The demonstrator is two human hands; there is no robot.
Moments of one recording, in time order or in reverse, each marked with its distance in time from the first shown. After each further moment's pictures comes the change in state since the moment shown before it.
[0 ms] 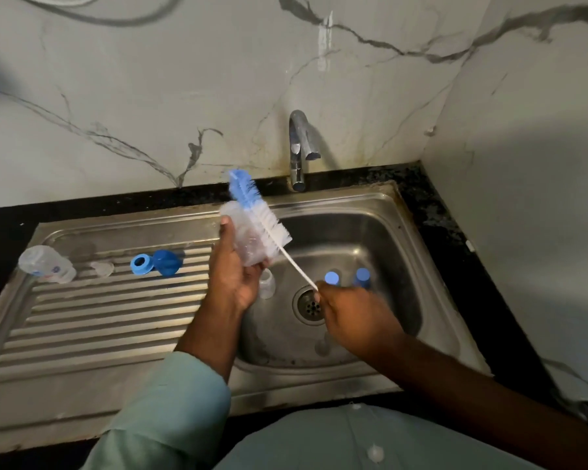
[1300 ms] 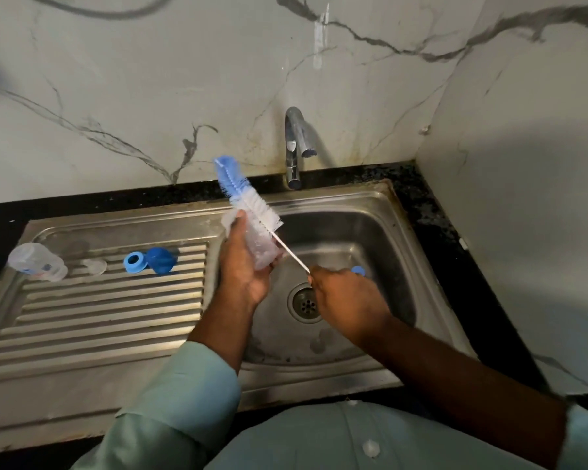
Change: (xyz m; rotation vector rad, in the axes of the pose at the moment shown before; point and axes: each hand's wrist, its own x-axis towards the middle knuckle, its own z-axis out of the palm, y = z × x) left_hand -0.002 -0.013 0.016 0.009 0.025 -0.041; right_hand 0.016 -0.005 -0.007 -0.123 -0.027 0.051
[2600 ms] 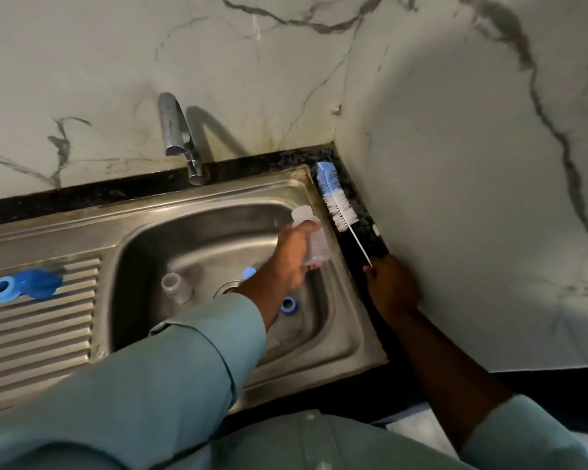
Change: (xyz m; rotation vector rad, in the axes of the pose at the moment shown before) left_hand 0.013 -0.164 0.167 0.483 -0.224 -0.281; right_hand -0.017 0.264 0.067 0.071 0.224 0.601
